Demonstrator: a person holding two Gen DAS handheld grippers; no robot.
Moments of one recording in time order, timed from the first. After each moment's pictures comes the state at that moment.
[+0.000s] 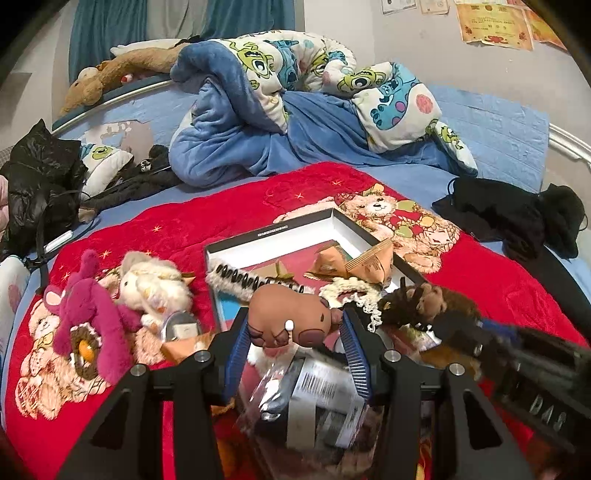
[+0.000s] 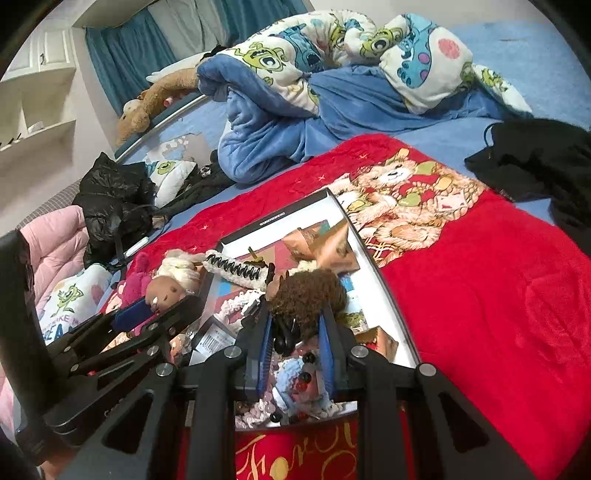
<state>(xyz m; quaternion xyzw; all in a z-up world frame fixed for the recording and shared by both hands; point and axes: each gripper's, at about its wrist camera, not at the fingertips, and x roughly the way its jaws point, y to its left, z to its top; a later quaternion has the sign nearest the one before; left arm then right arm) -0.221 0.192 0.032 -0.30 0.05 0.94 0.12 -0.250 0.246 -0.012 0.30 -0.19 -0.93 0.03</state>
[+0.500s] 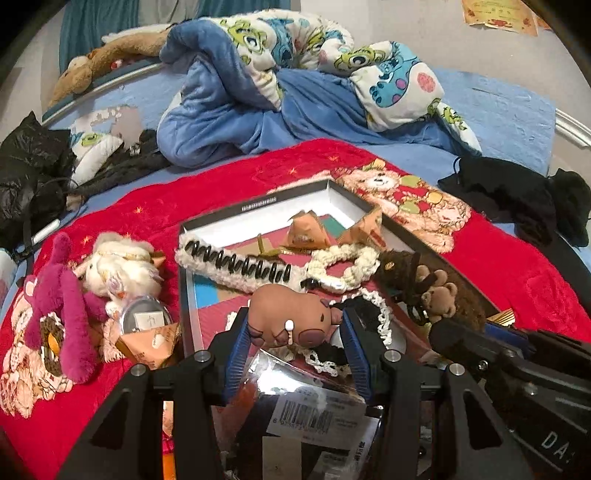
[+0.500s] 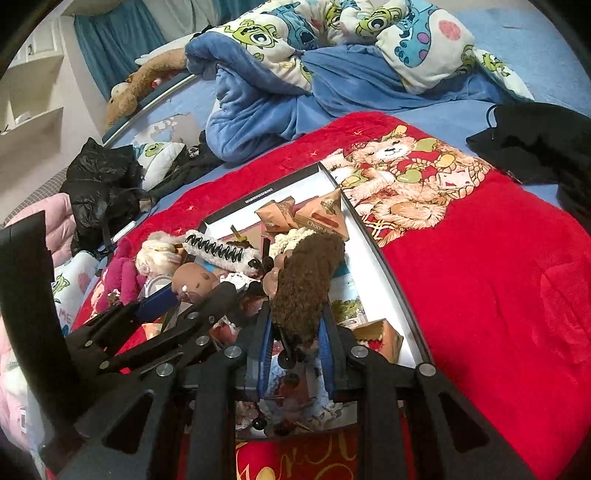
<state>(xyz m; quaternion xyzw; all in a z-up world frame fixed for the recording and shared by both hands) -0.248 0.208 -0.009 -0.34 0.05 0.93 0.12 -0.270 0.243 -0.035 0.34 -0.18 -0.92 0.02</state>
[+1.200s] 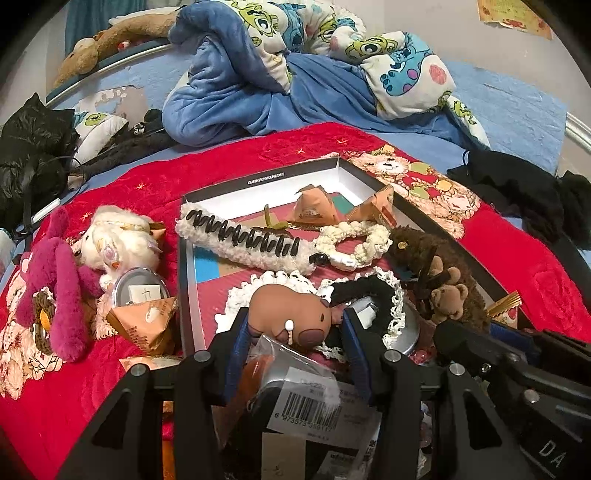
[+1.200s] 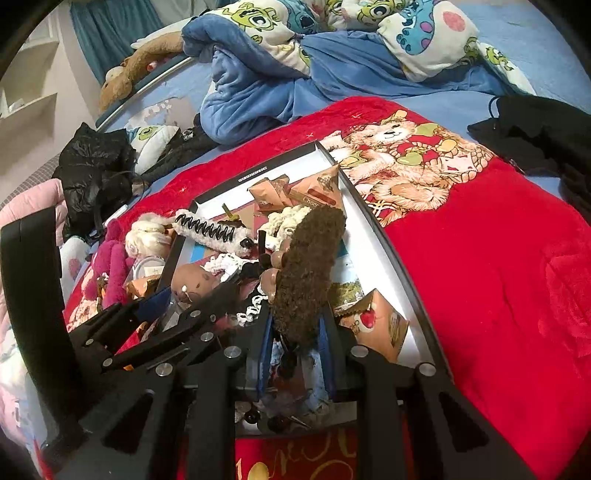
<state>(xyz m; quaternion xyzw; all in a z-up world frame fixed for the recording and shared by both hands) -0.249 0.204 -0.024 -0.36 0.04 0.93 0.11 -0.276 0.236 -0.046 0.37 -0.16 -0.91 0.02</state>
